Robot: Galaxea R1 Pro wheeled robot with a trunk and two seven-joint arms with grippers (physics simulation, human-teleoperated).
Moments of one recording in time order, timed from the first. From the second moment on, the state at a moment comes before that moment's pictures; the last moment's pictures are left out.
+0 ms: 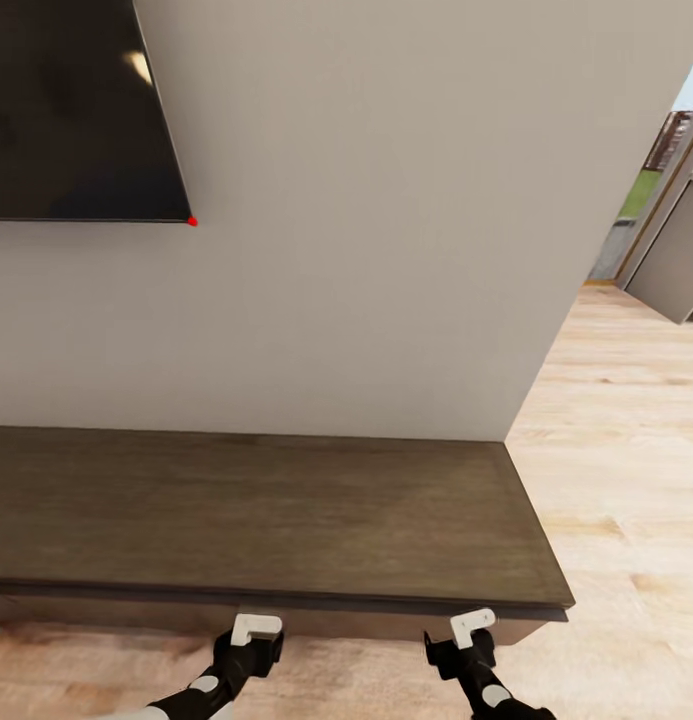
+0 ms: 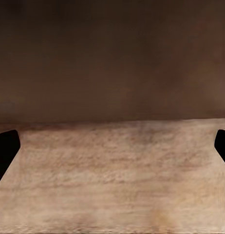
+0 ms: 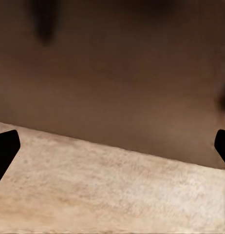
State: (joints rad) left arm -0.60 -0.05 -2.24 -0.06 2.19 -0.33 0.02; right arm -0.57 0.04 0.27 -0.01 -0.03 -0.39 -0.13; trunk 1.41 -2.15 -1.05
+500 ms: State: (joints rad) left arm -0.59 0.02 -2.18 -0.16 2.21 -0.26 0.02; right arm -0.55 0.02 0.20 0.07 -0.07 -0.38 -0.13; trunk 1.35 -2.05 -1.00
